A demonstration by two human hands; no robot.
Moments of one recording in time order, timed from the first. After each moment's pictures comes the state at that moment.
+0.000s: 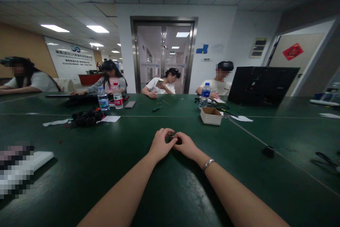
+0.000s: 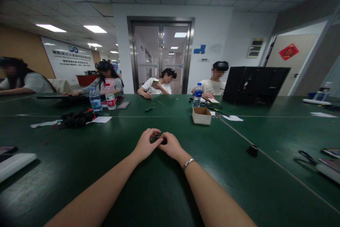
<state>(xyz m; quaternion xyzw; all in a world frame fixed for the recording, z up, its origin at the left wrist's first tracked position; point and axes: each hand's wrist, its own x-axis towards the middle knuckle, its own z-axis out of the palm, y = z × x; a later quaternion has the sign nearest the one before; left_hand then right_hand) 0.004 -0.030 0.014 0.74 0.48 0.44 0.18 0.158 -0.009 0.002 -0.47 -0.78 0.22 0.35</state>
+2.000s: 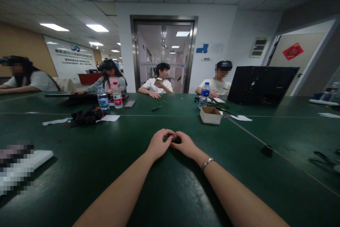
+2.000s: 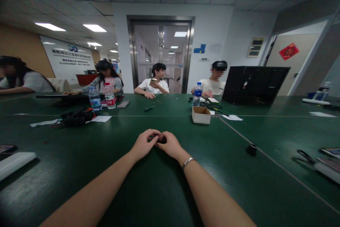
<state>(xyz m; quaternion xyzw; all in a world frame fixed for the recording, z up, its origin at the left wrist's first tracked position) -0.001 -0.038 0.025 0.77 0.44 0.42 0.21 0.159 -0.005 -0.004 -0.45 -0.78 0.23 0.37</state>
